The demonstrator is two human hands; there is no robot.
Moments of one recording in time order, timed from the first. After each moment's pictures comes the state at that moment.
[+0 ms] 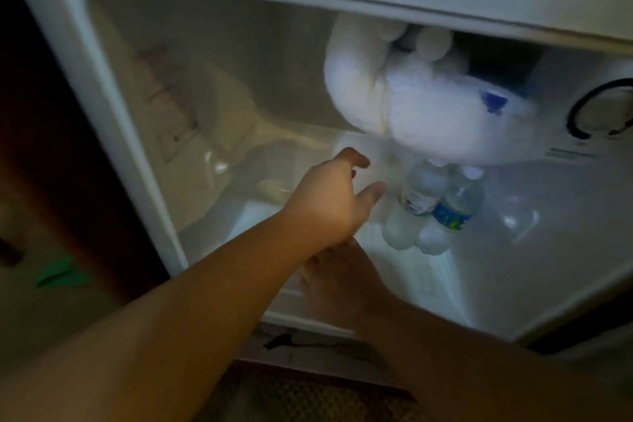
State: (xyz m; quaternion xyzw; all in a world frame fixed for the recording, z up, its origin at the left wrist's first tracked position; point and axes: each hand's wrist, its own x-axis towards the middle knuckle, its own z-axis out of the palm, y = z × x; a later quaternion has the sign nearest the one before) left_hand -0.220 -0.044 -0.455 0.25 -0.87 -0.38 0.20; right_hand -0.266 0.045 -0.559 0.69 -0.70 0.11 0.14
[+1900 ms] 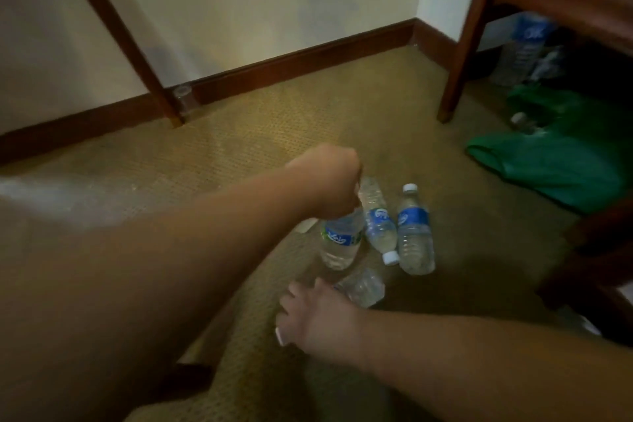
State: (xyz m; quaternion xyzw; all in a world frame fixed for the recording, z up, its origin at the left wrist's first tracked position) left_hand 0.338 -0.055 -0.525 0.65 -0.74 -0.11 -0.09; right_hand 0.273 0.033 -0.722 0.98 -0.13 -0.08 -0.10
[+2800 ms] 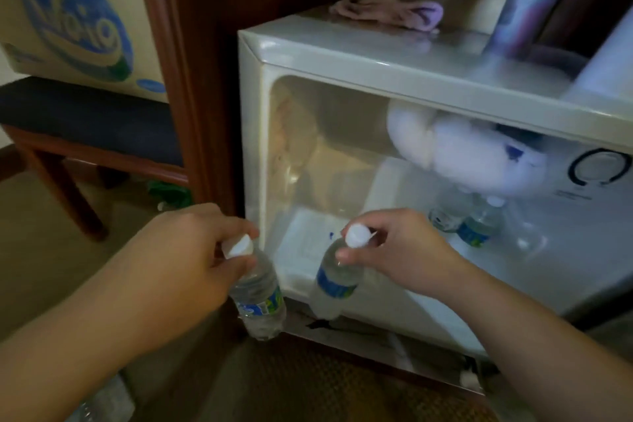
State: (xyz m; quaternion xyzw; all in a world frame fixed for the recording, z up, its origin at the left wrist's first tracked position) left_hand 0.044 -0.044 -0.375 0.35 -0.91 -0.13 0.15; right_hand -0.222 0.075 -0.406 0.52 -0.77 0.31 -0.21
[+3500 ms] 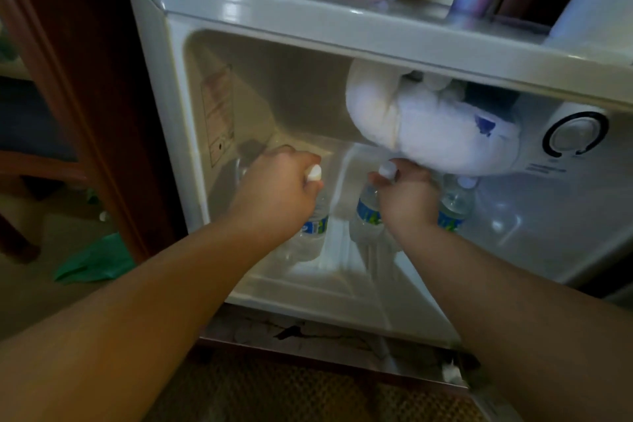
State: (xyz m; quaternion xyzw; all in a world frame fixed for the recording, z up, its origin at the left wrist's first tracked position) left_hand -0.141 -0.074 -0.426 0.29 -0.89 -0.20 0.29; right_hand -0.325 0.022 -0.463 0.25 -0.88 0.40 0.06
